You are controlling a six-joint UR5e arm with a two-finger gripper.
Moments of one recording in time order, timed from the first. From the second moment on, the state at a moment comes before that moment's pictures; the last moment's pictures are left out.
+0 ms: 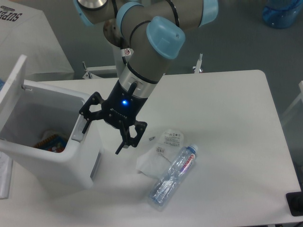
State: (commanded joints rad) arm 2.40 -1.79 -1.54 -1.10 0.88 0.68
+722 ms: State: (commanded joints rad) arm 2.50 -1.91 -1.50 -0.95 1.01 0.72
